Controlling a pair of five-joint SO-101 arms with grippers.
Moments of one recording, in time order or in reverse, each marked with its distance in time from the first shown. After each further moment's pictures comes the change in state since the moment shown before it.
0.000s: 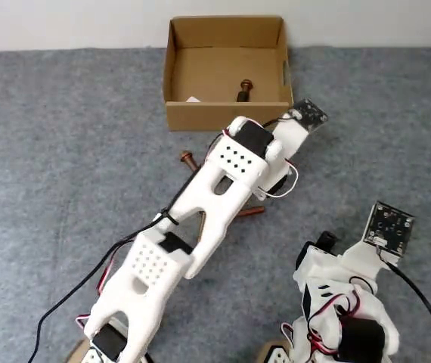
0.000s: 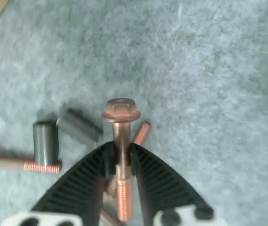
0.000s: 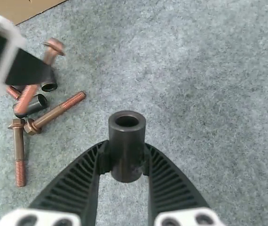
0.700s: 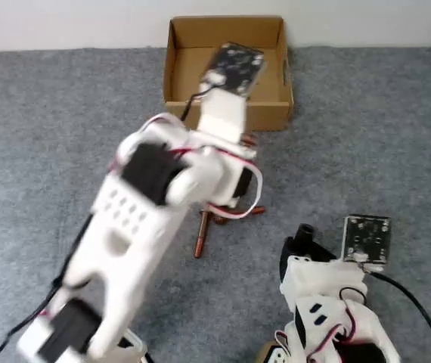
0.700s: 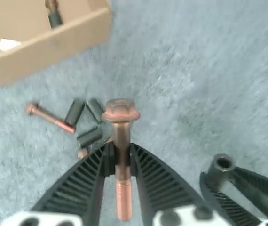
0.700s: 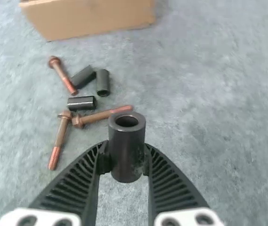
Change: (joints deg) left arm -0.1 -57.5 35.0 -4.7 18.9; right arm -13.1 -9.2 -3.2 0.3 6.9
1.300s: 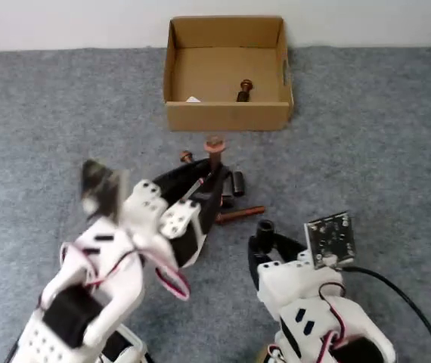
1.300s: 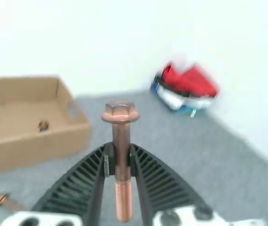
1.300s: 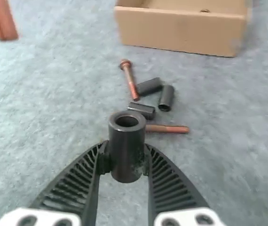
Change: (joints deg) left arm 0.0 -61.6 68.7 -50.9 6.9; right arm -18.0 0.1 2.0 -8.4 1.4
